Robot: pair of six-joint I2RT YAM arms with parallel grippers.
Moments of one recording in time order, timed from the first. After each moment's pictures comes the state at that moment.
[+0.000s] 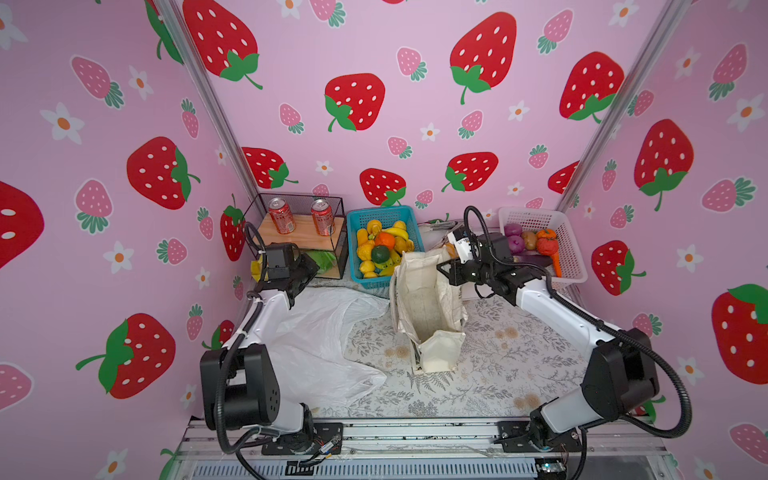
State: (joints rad) left arm 0.12 1.41 1.04 -0.24 0.18 -0.74; right arm 0.53 1.53 1.20 -0.24 -0.41 0.18
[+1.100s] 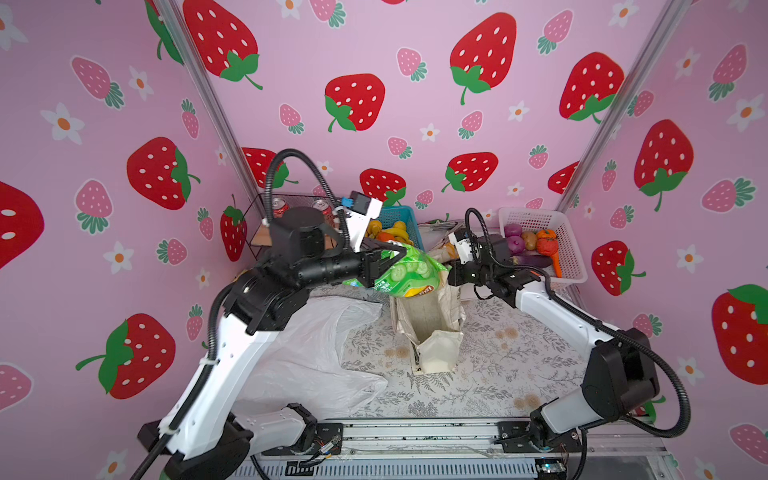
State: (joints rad) left arm -0.61 1.30 1.79 -0.82 0.51 -0.28; right arm 0.52 1.53 1.18 -0.20 -0.42 0.23
